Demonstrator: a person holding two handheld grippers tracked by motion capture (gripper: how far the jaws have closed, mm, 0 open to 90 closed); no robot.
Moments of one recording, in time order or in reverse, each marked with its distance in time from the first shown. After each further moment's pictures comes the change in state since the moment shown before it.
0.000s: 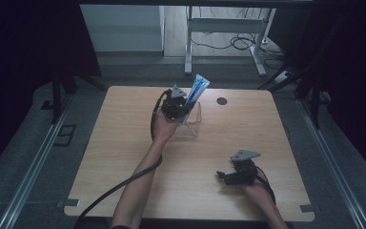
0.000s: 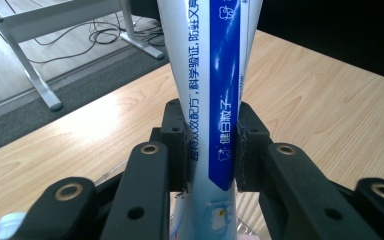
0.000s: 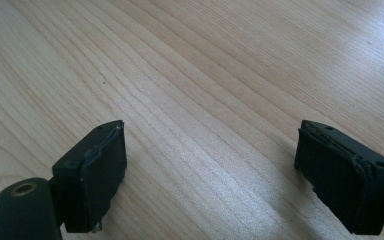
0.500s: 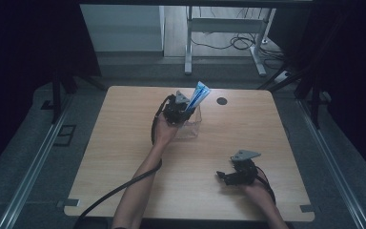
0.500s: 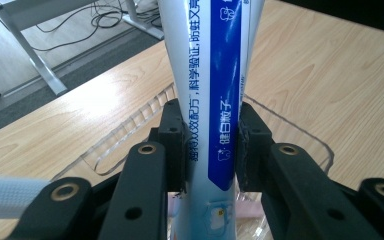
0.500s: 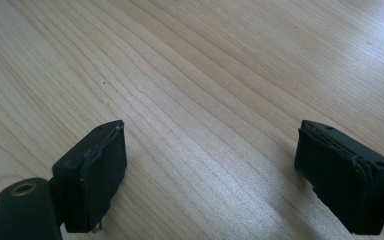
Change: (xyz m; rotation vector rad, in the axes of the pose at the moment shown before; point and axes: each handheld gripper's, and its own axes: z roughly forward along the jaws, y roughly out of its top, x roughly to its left) left arm -0.008 -0.014 0.012 0.083 0.027 0.058; right arm 0.000 0.000 0.000 0.000 -0.001 0.001
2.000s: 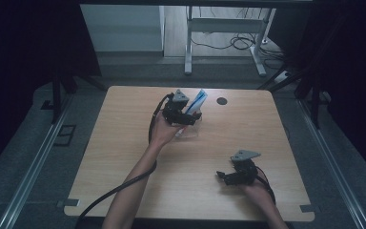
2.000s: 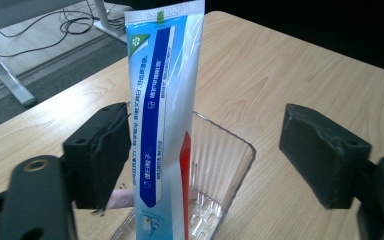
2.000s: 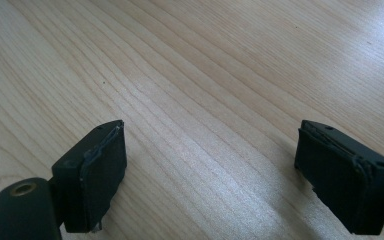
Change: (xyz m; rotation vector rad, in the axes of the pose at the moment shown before) left arm -0.005 0.013 -0.027 -0.042 -0.121 -0.024; right arm 0.000 0.000 0.000 -0.001 0.000 -0.001
